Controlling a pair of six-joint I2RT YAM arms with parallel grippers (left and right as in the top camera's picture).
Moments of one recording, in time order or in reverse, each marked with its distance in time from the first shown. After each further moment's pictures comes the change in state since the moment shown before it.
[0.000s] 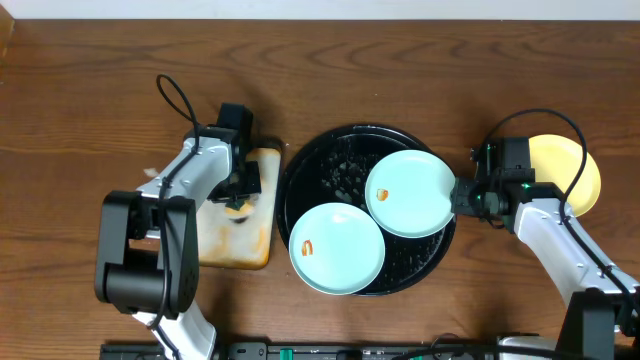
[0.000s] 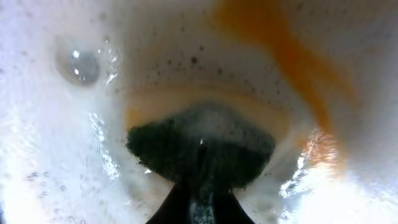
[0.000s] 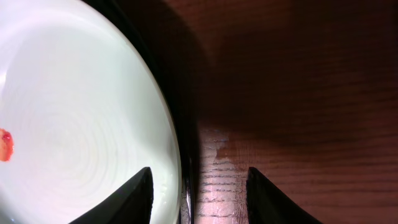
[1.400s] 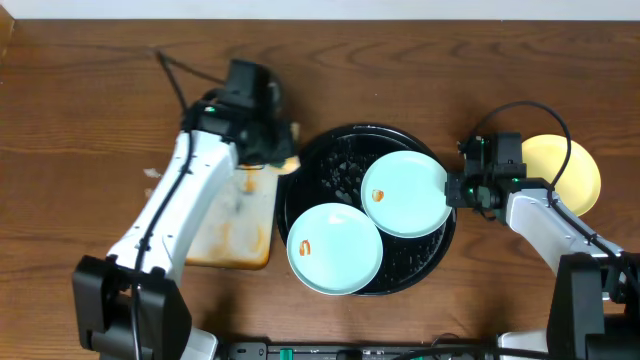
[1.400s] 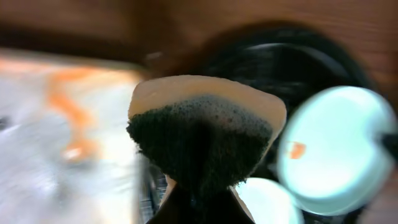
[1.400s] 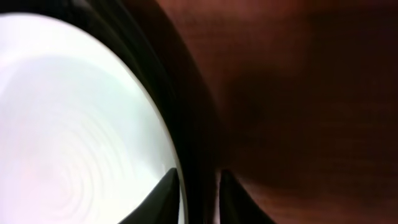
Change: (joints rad) left arm -0.156 -0.214 0.266 -0.116 0.280 -0.078; right arm 0.000 0.123 0.000 0.195 -0.064 -0.122
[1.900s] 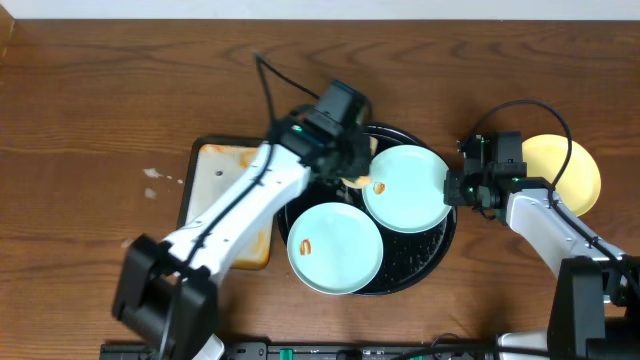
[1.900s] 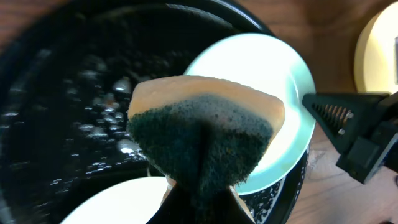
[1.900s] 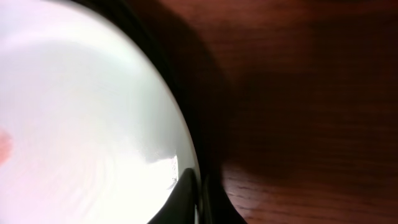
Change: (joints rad) left arm -0.295 0.079 0.035 0.129 0.010 -0.154; right arm 0.001 -0.011 0.005 -0.020 -0.006 0.008
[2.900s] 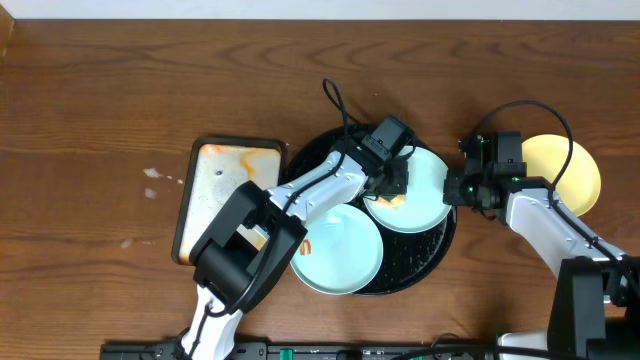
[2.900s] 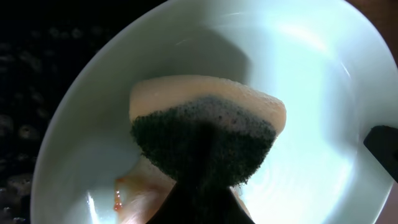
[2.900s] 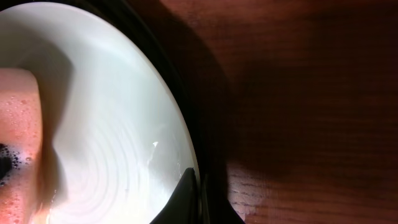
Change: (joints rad) left arm -0.150 0.359 0.001 0.308 -0.010 -0.130; right arm 0.005 0.000 0.003 -0.008 0.003 0.039
